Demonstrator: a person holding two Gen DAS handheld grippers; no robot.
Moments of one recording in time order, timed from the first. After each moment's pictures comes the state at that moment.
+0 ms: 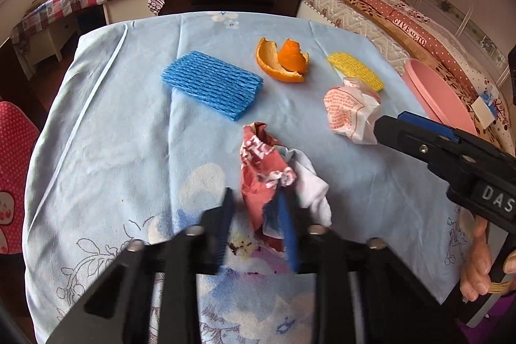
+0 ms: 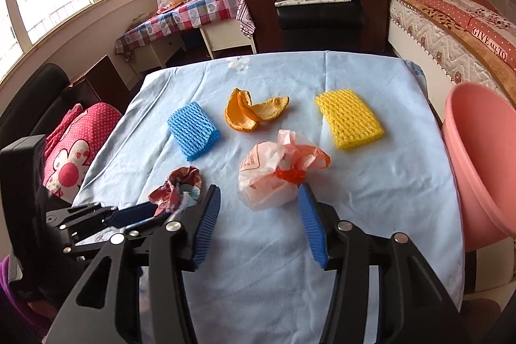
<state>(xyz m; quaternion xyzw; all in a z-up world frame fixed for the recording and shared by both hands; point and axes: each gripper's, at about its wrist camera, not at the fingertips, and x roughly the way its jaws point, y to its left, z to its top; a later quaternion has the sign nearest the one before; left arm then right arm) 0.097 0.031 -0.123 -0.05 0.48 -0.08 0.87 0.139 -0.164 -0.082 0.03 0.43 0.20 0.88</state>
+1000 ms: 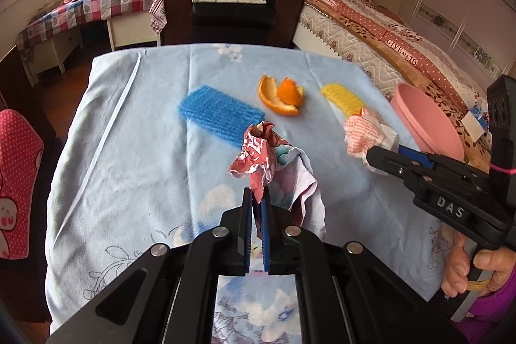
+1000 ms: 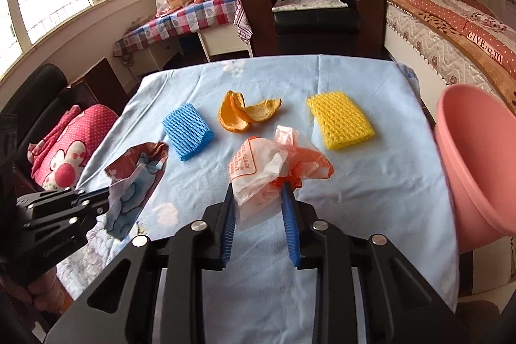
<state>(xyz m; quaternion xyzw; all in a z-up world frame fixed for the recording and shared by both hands) 0.080 0.045 -0.085 -0.06 0.44 -0.09 0.89 0.130 -0.178 -0.078 0.03 0.41 0.20 0.89</state>
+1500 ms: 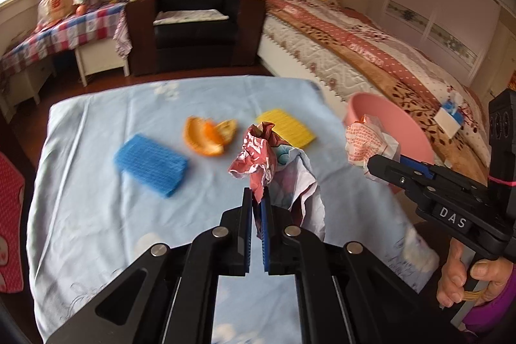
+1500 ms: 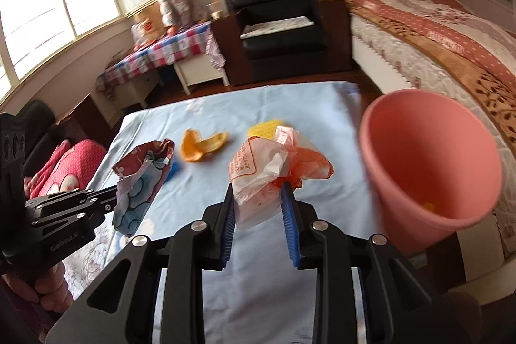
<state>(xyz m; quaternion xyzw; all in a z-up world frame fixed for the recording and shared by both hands) 0.101 -0.029 -0.048 -0.03 0.40 -0.15 0.90 0.118 -0.255 -0.046 0.07 0.37 0.14 0.91</state>
